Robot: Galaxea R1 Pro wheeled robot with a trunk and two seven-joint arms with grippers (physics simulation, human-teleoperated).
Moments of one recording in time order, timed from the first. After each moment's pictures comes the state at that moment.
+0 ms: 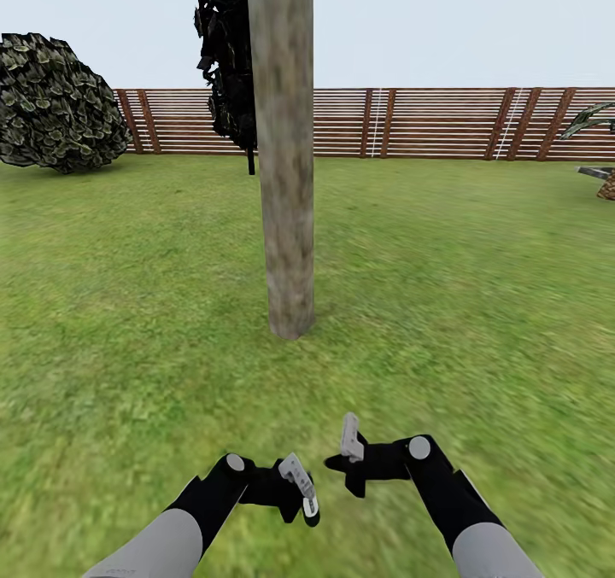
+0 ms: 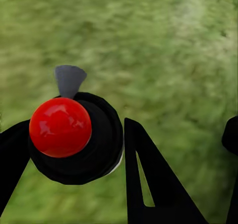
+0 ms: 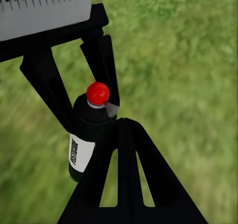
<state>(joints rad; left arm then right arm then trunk) -0.66 -0.17 0.02 -0.37 -0.65 0.02 -0.81 -0.55 0.06 -0.02 -0.78 0.69 -0.20 1.07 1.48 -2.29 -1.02</state>
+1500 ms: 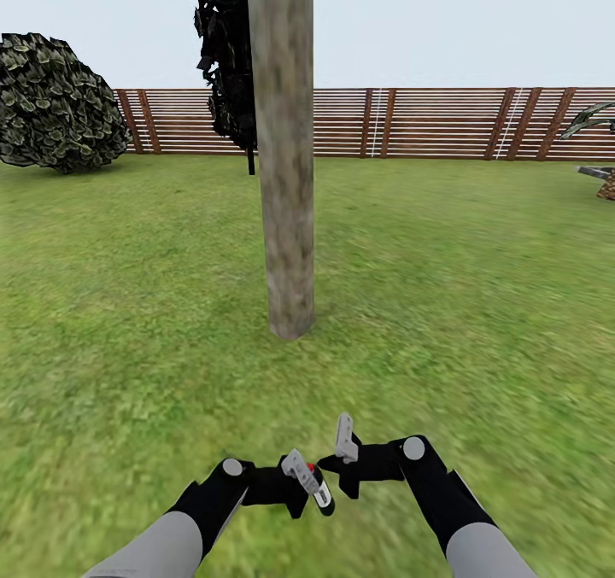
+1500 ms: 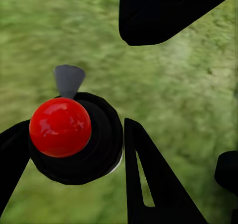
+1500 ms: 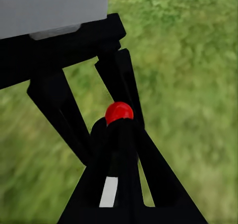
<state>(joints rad) -0.65 -0.17 0.02 -0.33 -0.53 -0.11 -0.82 -0.55 0.08 -0.02 -0.78 0.69 -0.20 1.07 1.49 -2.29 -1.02</state>
